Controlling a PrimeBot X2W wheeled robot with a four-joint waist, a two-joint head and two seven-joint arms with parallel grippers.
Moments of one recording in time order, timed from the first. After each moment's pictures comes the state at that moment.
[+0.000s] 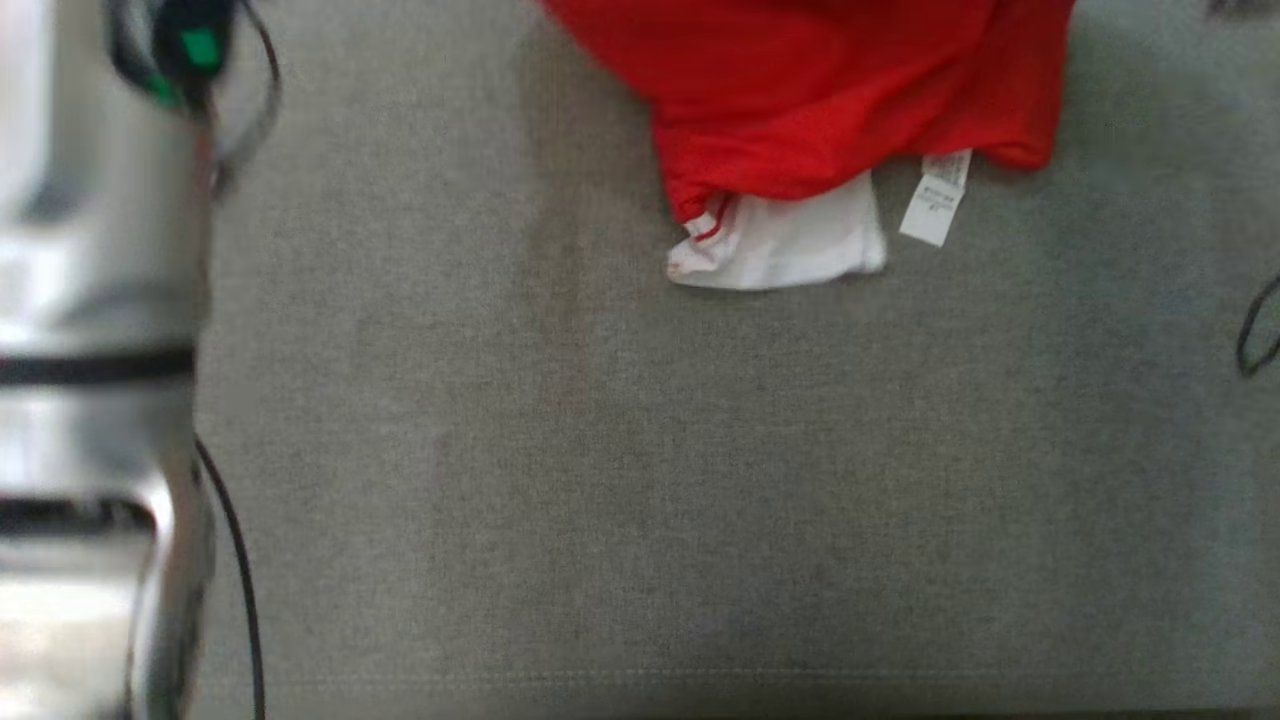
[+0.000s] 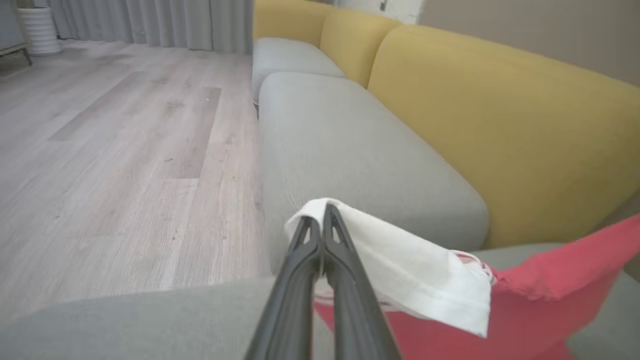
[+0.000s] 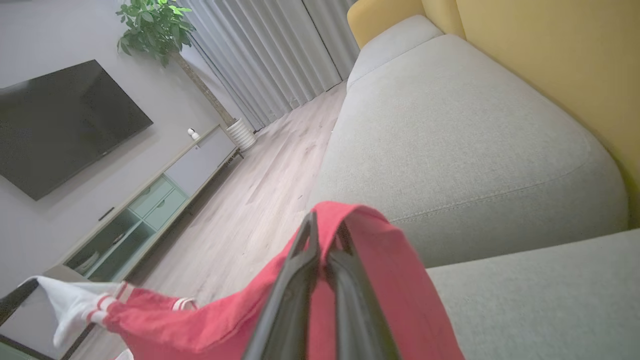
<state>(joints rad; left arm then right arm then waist) -1.08 0.14 -0.20 0.51 -0.43 -0.07 0.28 -1.05 -0.34 0.20 0.60 0.88 0.13 0.25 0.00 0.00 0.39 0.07</state>
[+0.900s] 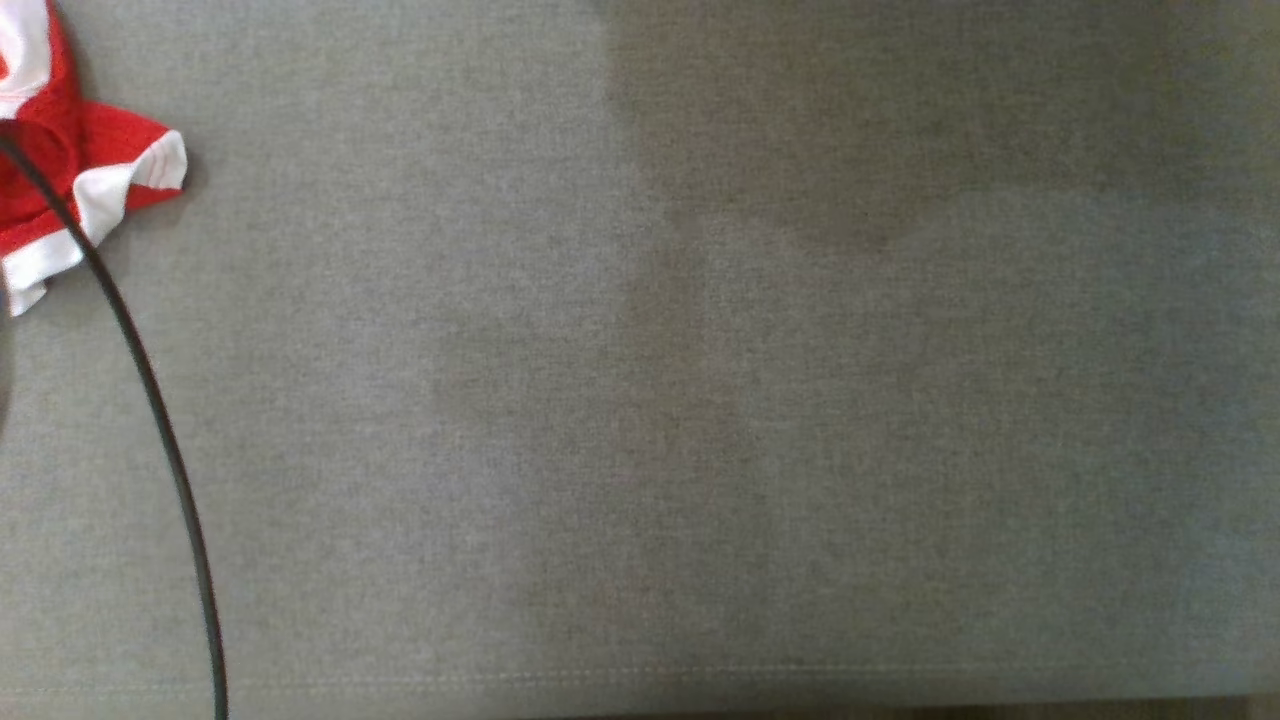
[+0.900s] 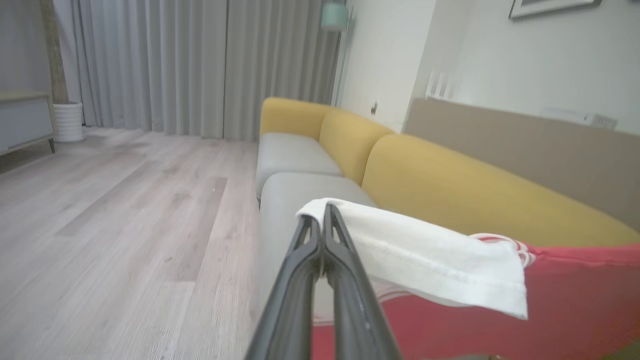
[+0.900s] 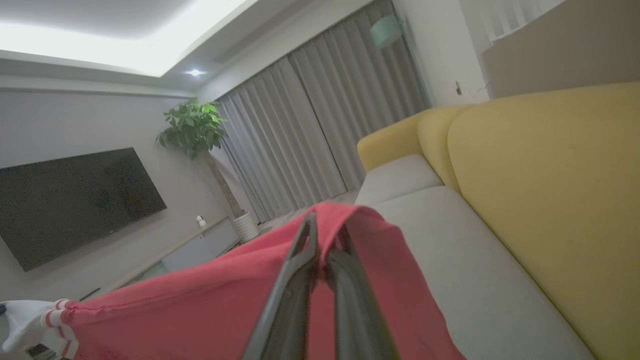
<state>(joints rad) -1.88 0.11 -0.17 1.15 -0.43 -0.12 0.10 -1.70 -0.44 0.39 0.91 0.98 0.13 0.12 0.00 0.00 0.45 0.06</state>
